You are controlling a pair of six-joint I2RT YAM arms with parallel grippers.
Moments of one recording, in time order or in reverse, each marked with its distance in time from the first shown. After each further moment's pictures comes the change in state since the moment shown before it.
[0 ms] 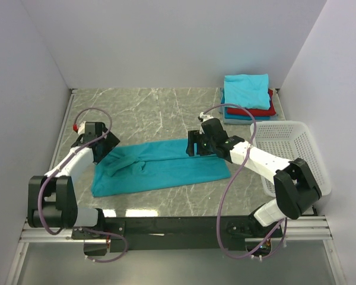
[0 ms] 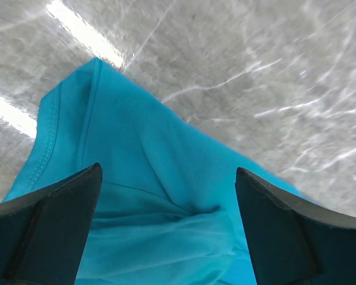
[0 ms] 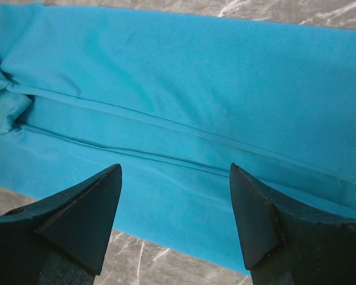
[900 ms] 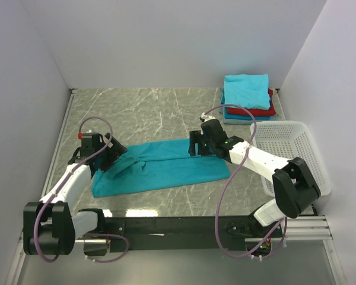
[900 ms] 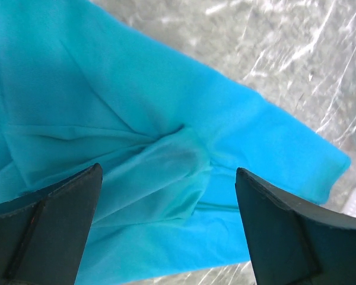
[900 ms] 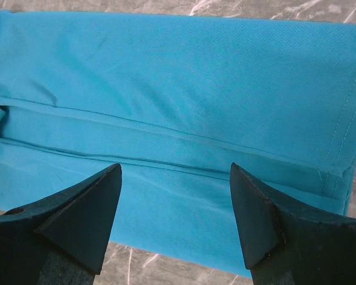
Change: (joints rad) left arm 0.000 -0.200 -0.166 0.031 0.306 0.002; right arm 0.000 0.011 -0.005 -0.009 0.077 0.012
